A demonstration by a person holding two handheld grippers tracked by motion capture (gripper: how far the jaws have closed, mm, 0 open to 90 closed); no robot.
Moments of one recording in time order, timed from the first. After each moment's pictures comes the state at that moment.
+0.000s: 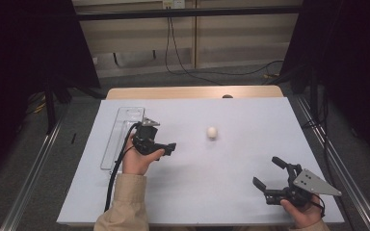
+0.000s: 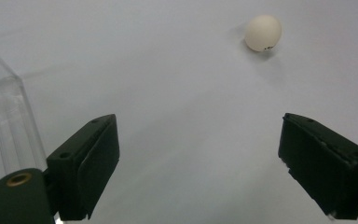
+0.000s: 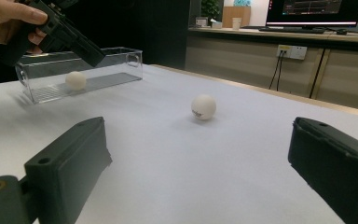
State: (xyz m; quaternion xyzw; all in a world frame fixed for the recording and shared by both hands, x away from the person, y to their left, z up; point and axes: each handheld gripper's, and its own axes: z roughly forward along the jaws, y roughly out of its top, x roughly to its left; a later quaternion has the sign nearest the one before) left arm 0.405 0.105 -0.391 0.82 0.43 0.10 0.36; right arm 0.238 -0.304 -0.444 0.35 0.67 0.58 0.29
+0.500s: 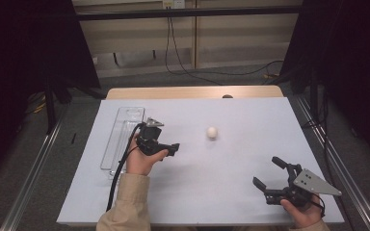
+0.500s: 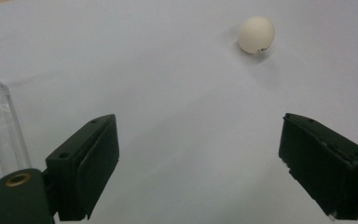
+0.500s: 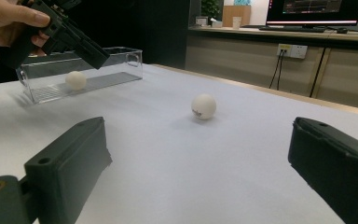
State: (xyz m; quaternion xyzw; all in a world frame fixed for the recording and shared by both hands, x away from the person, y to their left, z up) left arm 0.405 0.096 -0.393 0.82 0.42 0.10 0.37; right arm 0.238 -0.304 -0.444 0.36 0.67 0.58 0.29
